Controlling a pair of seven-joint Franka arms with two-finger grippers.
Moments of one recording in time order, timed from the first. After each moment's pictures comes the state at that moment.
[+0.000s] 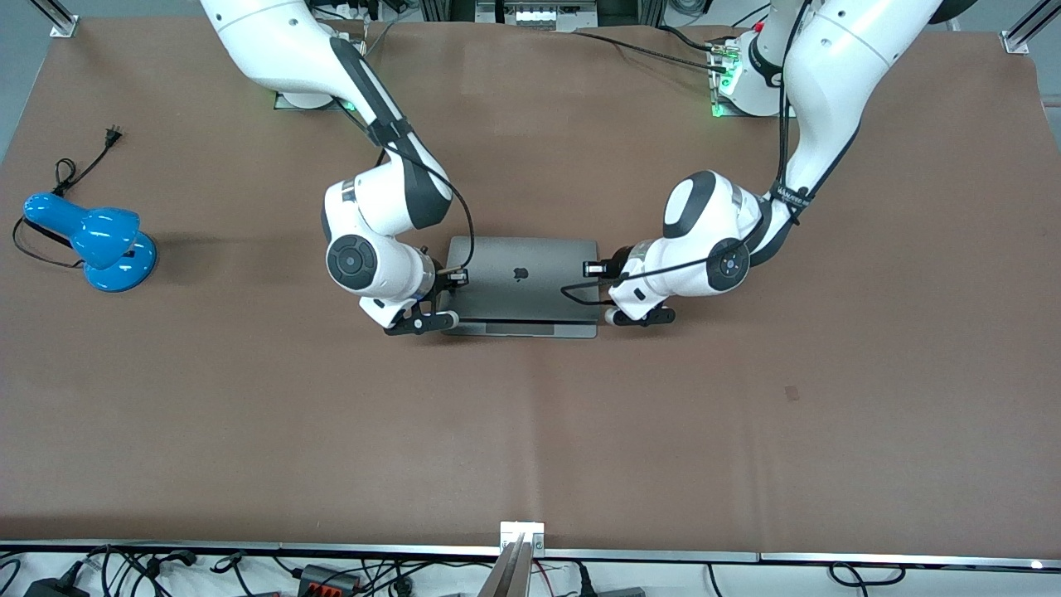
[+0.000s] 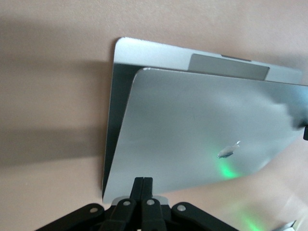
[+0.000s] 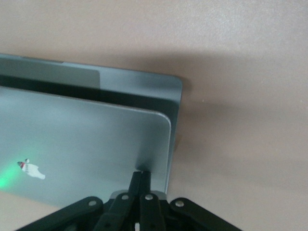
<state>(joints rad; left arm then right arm) -0.03 0.64 -0.54 -1.81 -0.33 2.28 -0.39 0.57 0.63 -0.07 -1.69 0.38 2.16 0.18</state>
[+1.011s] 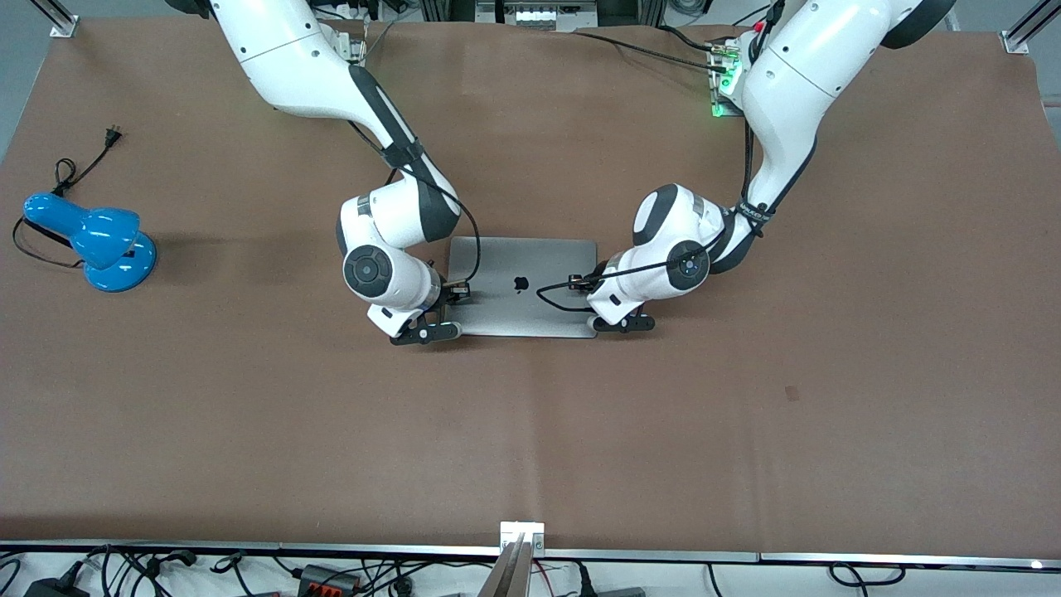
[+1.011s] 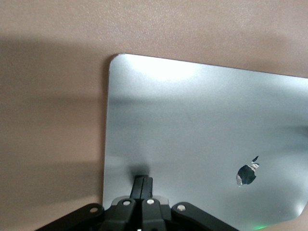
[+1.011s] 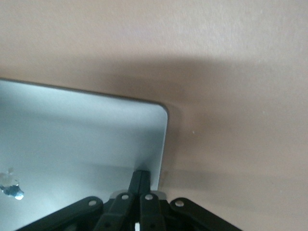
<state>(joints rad) -0.20 0.72 -0.40 -1.79 -0.29 2.43 -0.40 0.58 0.70 -0.06 -1.67 0.34 2.26 0.18</state>
